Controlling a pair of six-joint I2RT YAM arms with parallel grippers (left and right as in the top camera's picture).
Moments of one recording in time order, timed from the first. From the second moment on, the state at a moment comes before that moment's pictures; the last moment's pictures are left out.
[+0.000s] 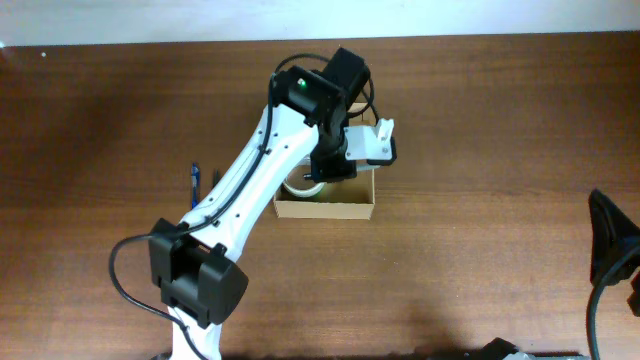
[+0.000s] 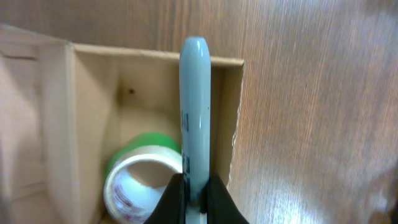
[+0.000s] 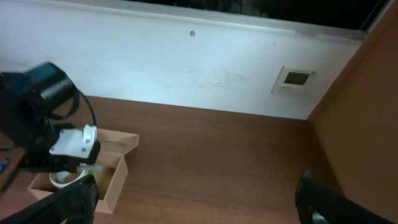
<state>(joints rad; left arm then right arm) -0.59 2.04 2.03 -1.40 0.19 0.93 0.61 1.14 2.41 -1.69 0.57 0.12</state>
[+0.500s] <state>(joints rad) -0.57 2.04 1.82 -1.23 0.19 0.95 0.61 1.14 2.41 -1.69 0.57 0.11</state>
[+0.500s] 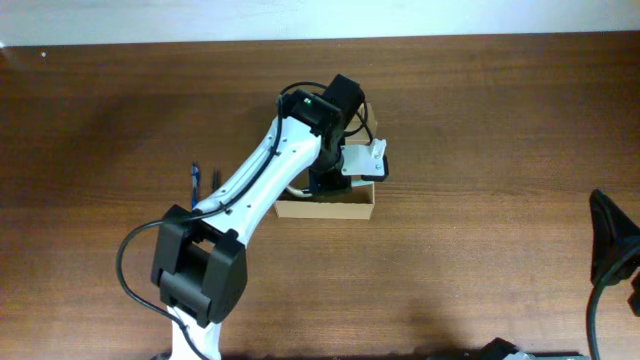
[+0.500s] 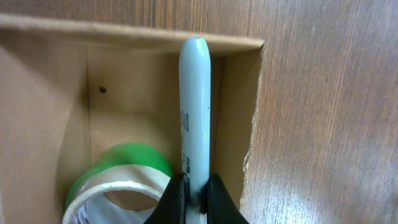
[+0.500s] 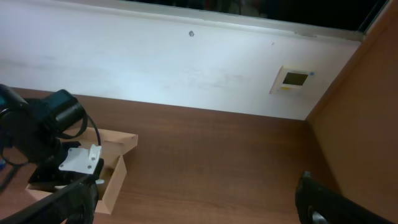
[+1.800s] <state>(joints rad) -0.50 2.04 1.80 -1.11 0.15 0.82 0.61 1.14 2.41 -1.69 0.57 0.11</state>
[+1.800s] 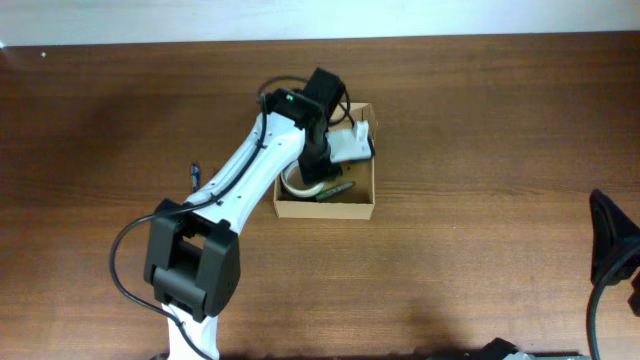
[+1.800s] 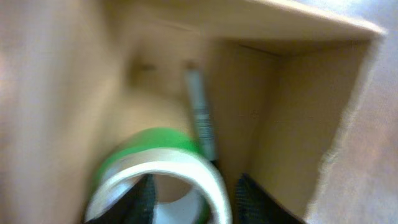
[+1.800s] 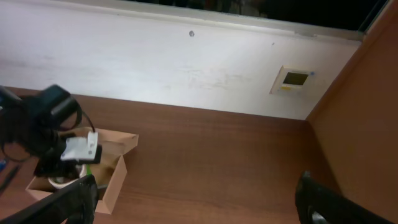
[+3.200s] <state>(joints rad) 0.12 2.00 1.54 -1.02 -0.06 0.04 0.14 0.78 2.15 -1.69 0.86 0.32</state>
